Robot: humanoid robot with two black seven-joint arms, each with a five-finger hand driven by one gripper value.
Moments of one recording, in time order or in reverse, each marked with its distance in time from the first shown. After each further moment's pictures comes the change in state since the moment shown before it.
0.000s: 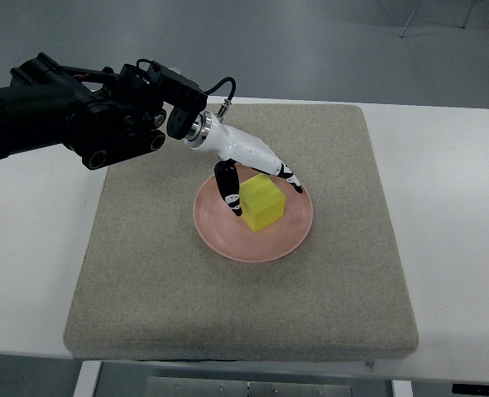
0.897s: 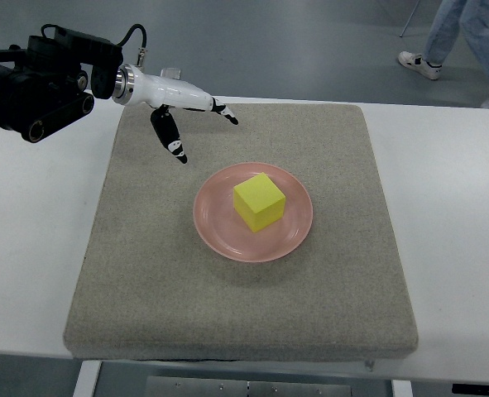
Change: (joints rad) left arm 0.123 0.164 -0.135 0.243 -0.025 0.005 0.000; right arm 0.000 0.000 0.000 0.000 0.000 0.000 0.000
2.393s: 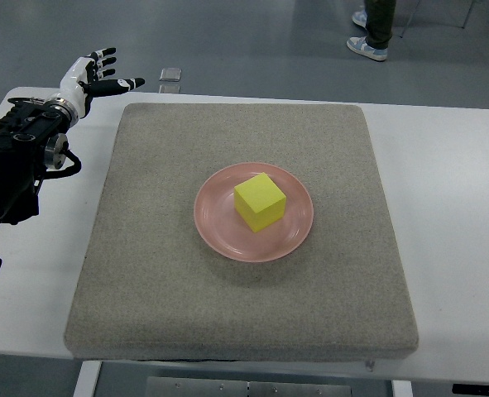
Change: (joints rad) left arm 0.336 -0.176 -0.490 0.464 -1.118 0.133 0.304; right arm 0.000 0.000 0.000 0.000 0.000 0.001 0.000
